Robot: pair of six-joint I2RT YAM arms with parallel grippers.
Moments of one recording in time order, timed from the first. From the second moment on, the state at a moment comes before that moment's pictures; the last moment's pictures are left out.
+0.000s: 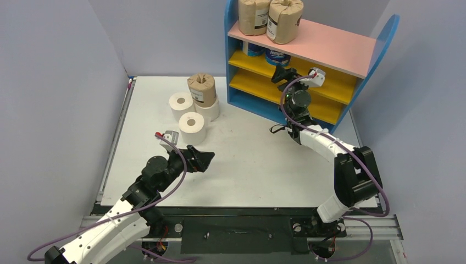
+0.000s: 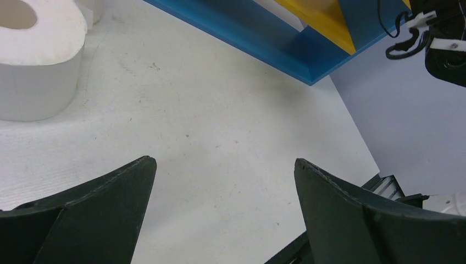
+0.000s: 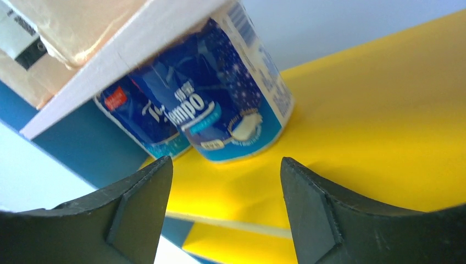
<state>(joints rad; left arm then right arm) -0.69 0.55 0.40 0.00 -0.10 -0.65 0.36 1.62 1.07 0.84 0.45 0.49</state>
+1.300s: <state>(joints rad) -0.39 0.90 0.83 -0.50 -0.28 -0.83 0.83 0.90 0.48 0.06 0.53 0.67</state>
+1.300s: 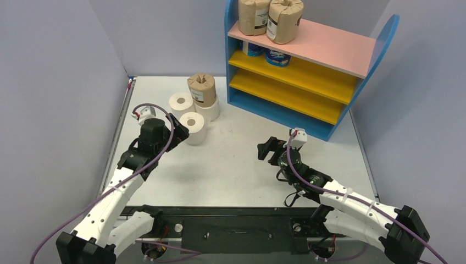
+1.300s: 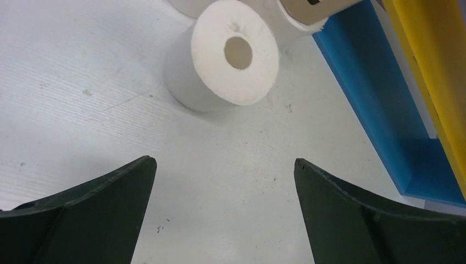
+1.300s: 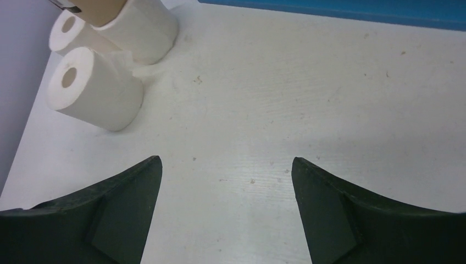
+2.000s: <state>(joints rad) -0.22 1.04 1.02 -0.55 -0.22 -0.87 0.71 0.85 0.35 0.09 0.40 0.72</state>
